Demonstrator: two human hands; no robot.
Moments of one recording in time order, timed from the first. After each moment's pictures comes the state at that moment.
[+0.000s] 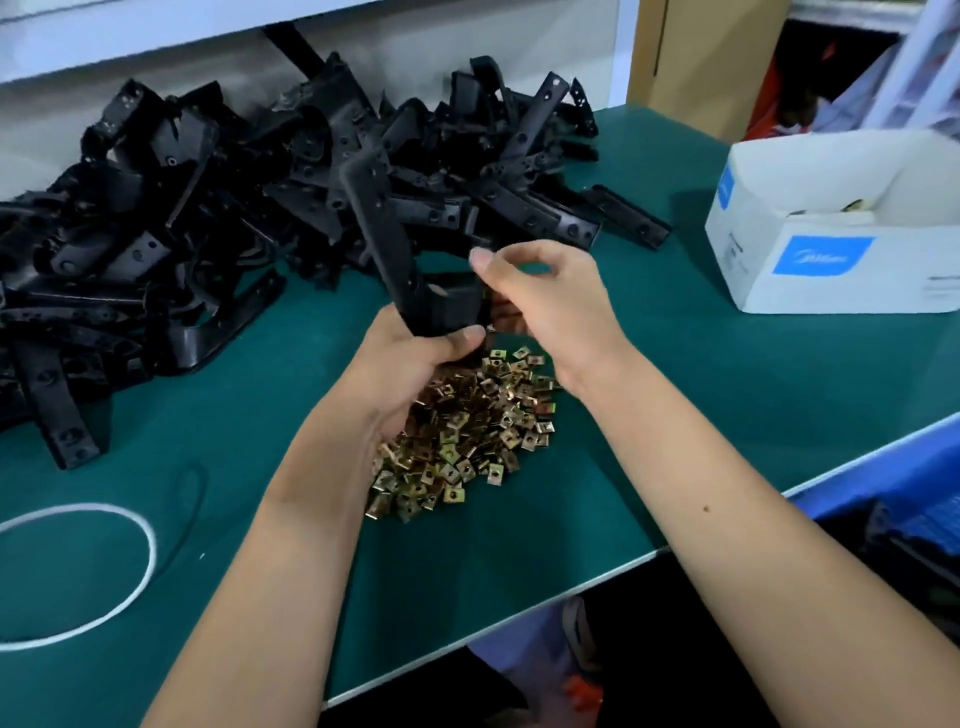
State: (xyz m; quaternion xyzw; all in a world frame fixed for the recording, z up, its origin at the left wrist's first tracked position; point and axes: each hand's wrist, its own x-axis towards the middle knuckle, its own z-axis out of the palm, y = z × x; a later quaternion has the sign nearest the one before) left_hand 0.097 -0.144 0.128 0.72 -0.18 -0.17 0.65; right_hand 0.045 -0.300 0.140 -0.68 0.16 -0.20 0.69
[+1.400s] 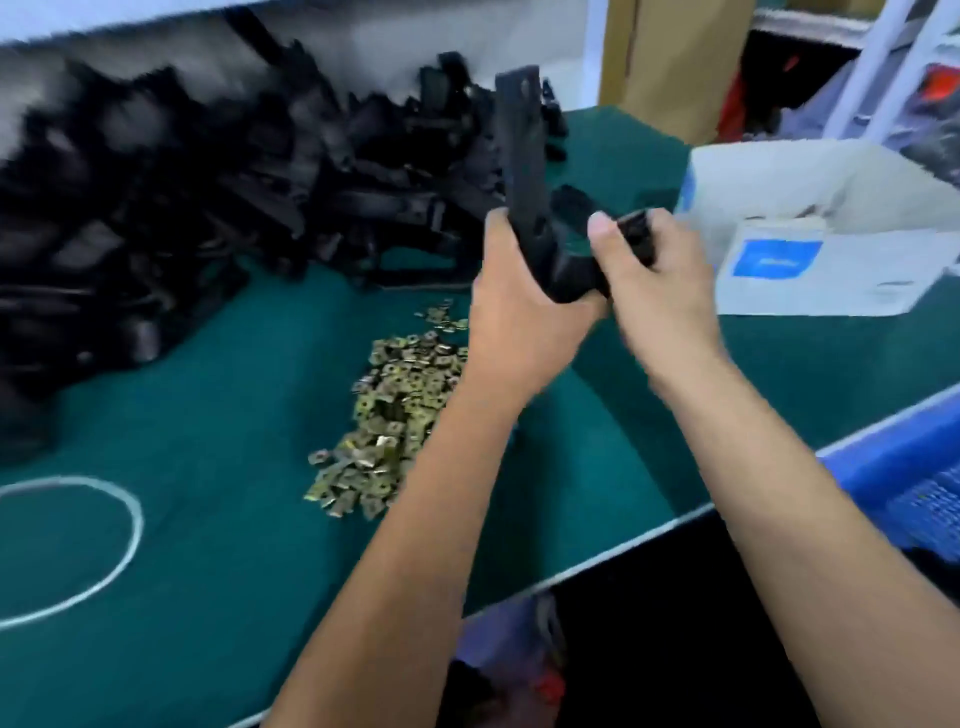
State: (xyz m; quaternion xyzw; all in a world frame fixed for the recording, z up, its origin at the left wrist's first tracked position) left_hand 0.038 -0.262 0.147 0.72 -0.26 0.03 0.64; right_hand -0.007 -0.374 0.147 -0.76 0.24 -0.36 0.48
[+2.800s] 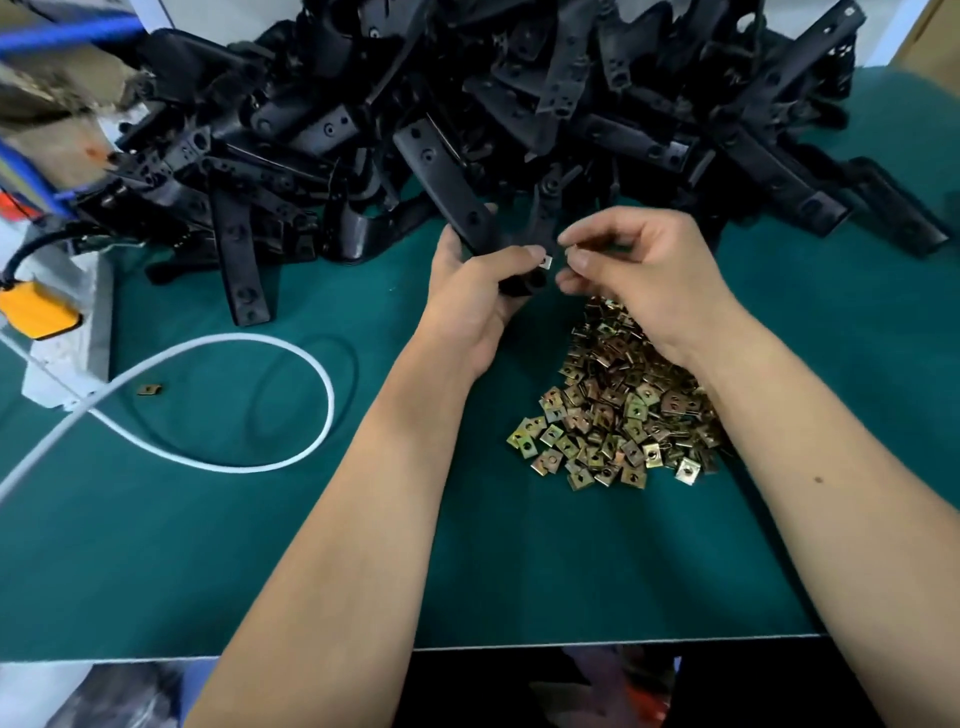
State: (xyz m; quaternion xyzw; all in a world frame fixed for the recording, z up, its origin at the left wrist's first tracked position) left_hand 0.144 -0.074 0.099 0.49 -0.01 -0.10 0.86; right_hand 0.113 -0.242 0.108 -0.72 -0.06 -0.09 0.68
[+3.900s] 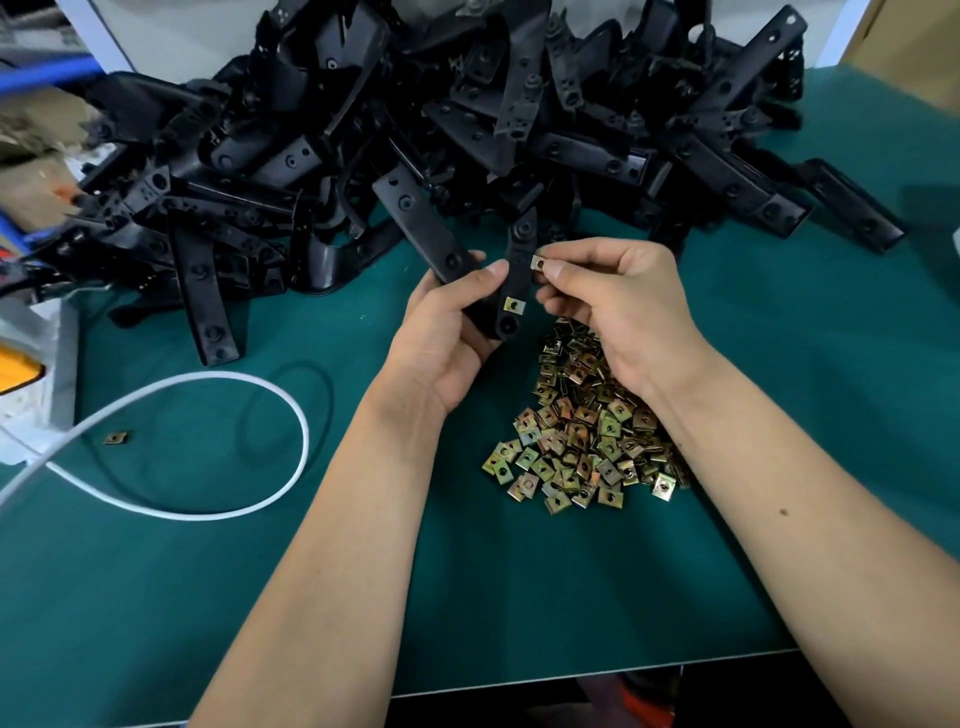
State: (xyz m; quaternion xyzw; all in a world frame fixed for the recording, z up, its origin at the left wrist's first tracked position) left_hand 0.139 -0.072 0.100 0.49 0.01 -0.17 0.85; right_hand 0.107 -0.232 0.106 -0.63 0.05 -0.13 0.76
